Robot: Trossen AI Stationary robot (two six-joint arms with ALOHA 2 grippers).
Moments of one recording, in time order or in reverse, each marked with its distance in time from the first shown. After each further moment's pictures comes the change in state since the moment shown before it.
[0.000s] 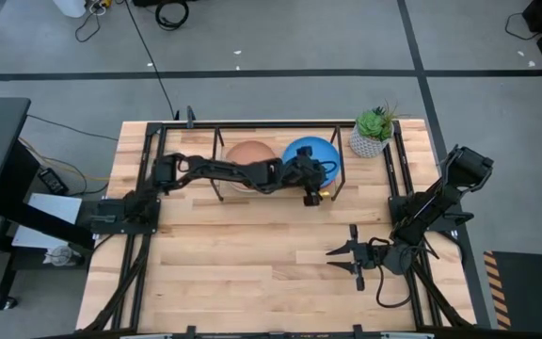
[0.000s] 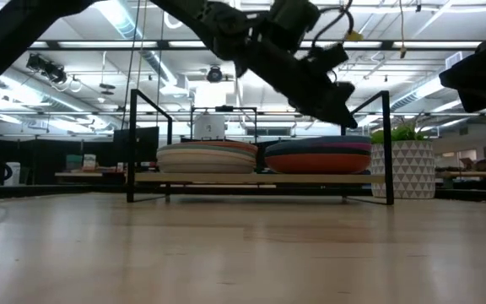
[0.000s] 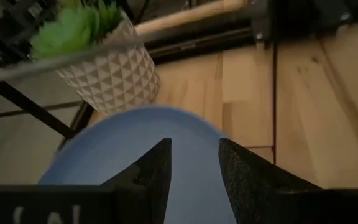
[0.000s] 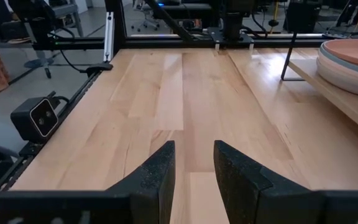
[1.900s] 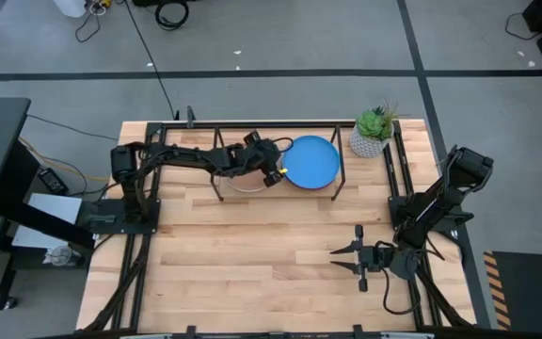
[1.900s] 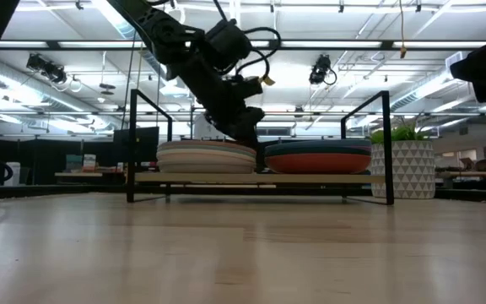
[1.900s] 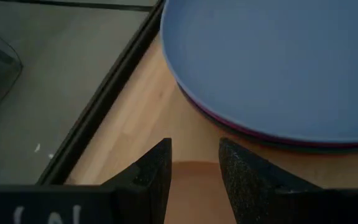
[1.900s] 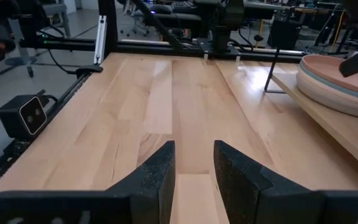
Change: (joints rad) left arm 0.161 -0.352 -0.507 -0.069 -0.144 -0.195; right arm 0.065 0.000 0.000 0.001 0.123 -0.055
